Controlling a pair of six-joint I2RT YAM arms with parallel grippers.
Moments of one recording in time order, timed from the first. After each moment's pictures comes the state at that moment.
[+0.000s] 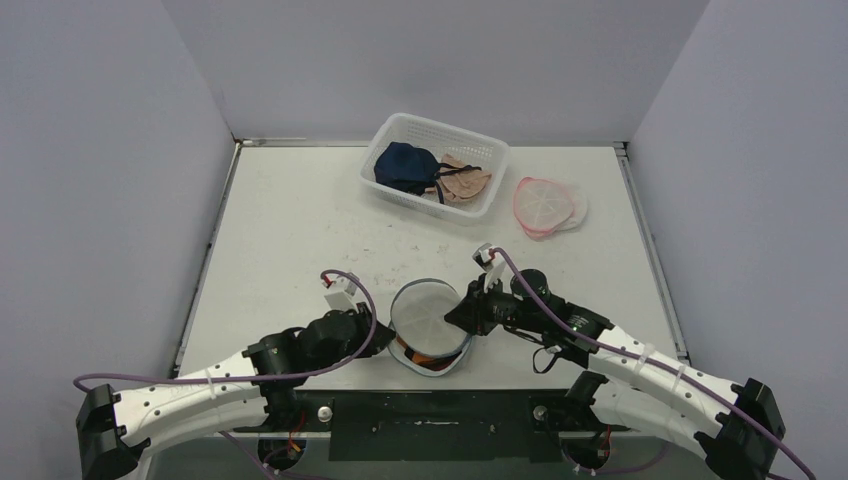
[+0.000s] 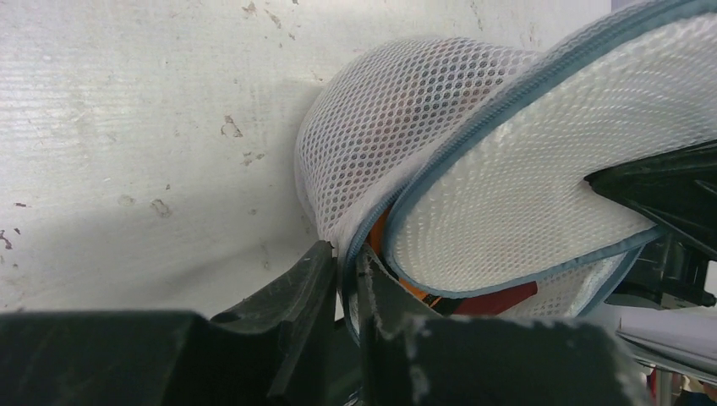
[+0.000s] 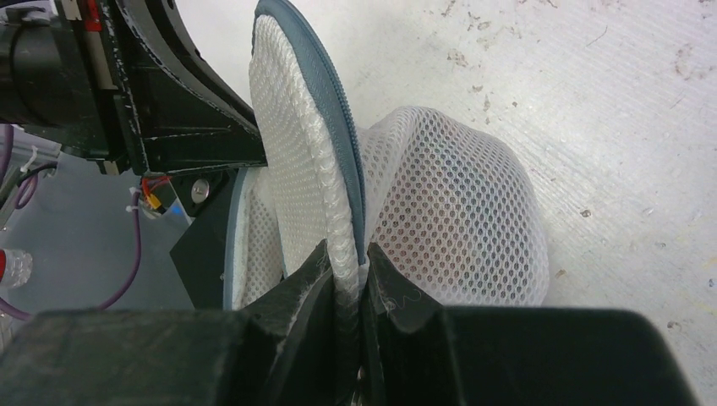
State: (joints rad) left arm -1.11 0.68 0.40 -0.33 -0.33 -1.08; right arm 0.86 0.87 0.55 -0.11 -0.26 0.46
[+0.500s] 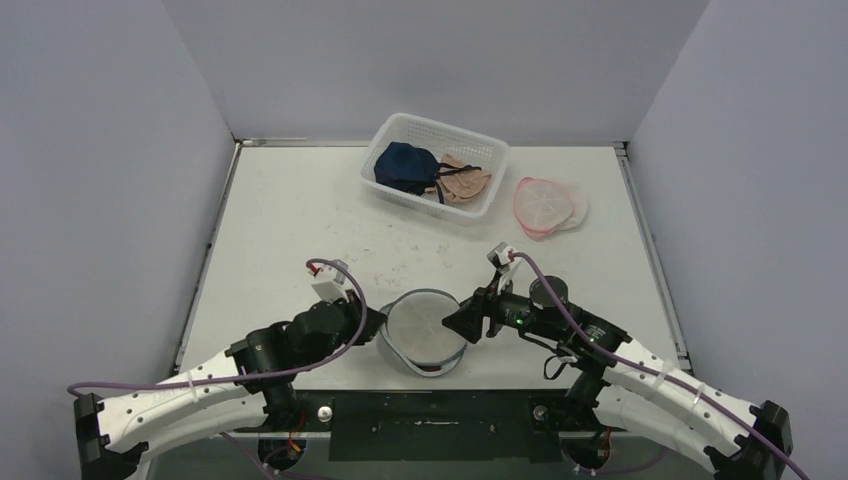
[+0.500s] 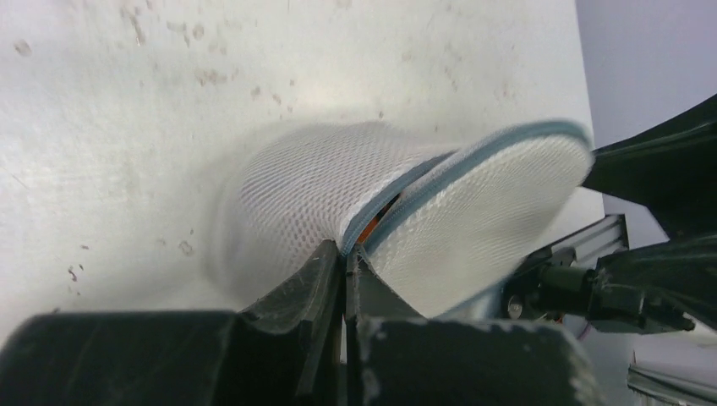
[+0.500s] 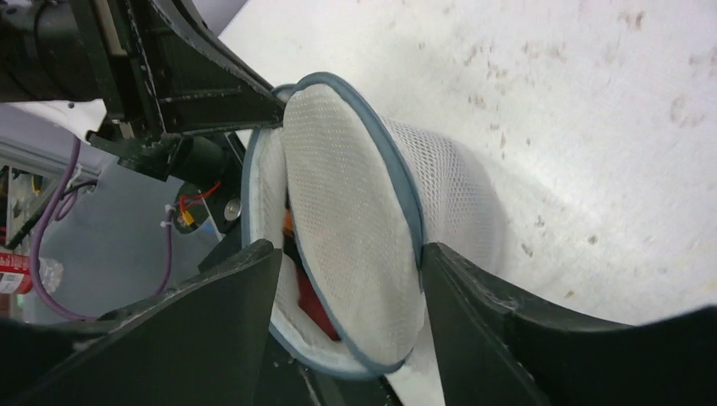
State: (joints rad) left arm -1.10 0.61 0.46 -0.39 -0.40 -1.01; right arm 0.86 0.75 0.52 -0.09 -0.26 0.49
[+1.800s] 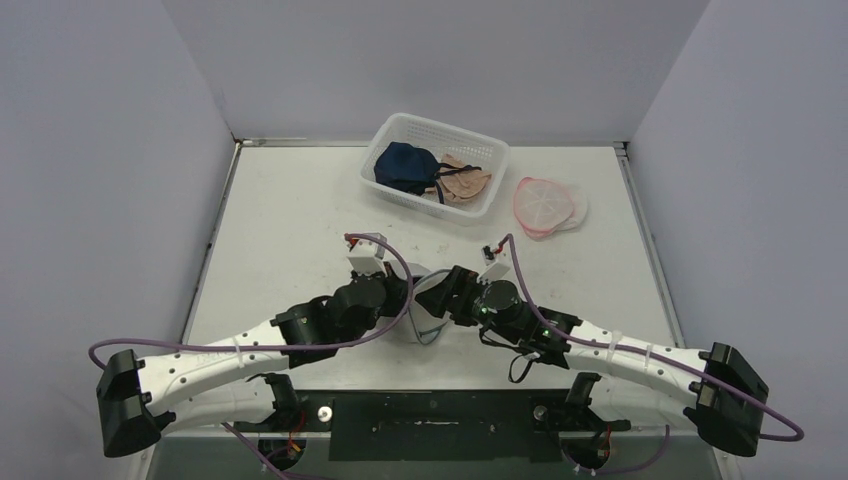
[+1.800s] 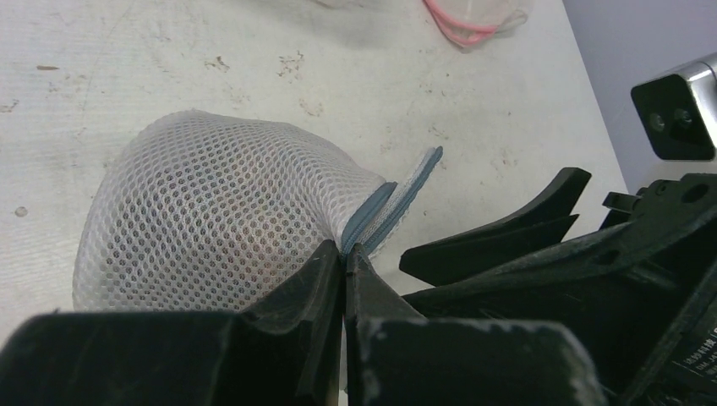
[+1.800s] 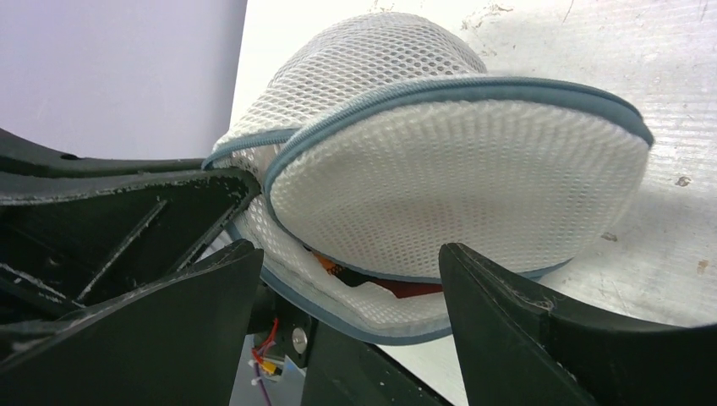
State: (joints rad) left arm -1.12 0.98 0.72 -0.20 -0.57 -0.78; right arm 1.02 1.03 0.54 0.09 0.19 1.05
